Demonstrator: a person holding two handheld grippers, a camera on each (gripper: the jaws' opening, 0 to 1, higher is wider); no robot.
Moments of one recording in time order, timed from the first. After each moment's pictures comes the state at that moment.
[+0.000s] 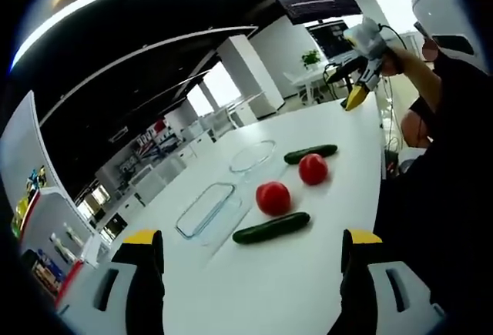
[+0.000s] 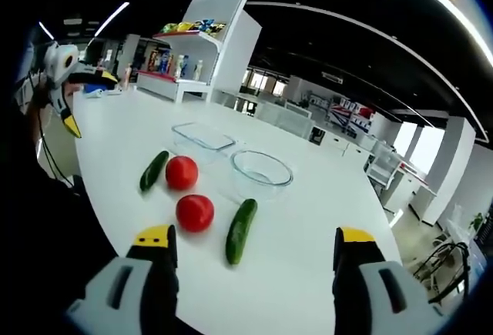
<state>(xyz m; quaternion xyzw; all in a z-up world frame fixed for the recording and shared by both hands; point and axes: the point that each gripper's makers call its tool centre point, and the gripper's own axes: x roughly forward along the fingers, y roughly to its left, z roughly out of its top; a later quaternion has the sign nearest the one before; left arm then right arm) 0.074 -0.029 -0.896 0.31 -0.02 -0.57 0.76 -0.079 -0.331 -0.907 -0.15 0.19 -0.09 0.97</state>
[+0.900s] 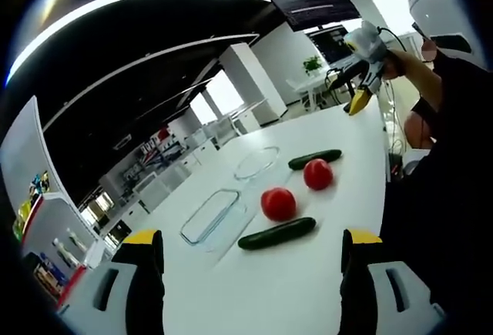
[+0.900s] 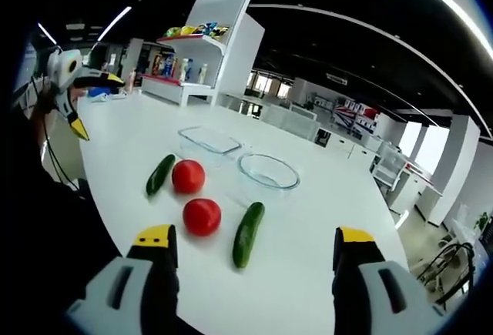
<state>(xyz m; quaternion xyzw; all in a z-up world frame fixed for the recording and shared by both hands) 0.081 -0.032 -0.895 0.32 -0.04 -0.56 0.76 -0.075 -0.323 -0.906 -0.14 0.19 -0.07 0.97</state>
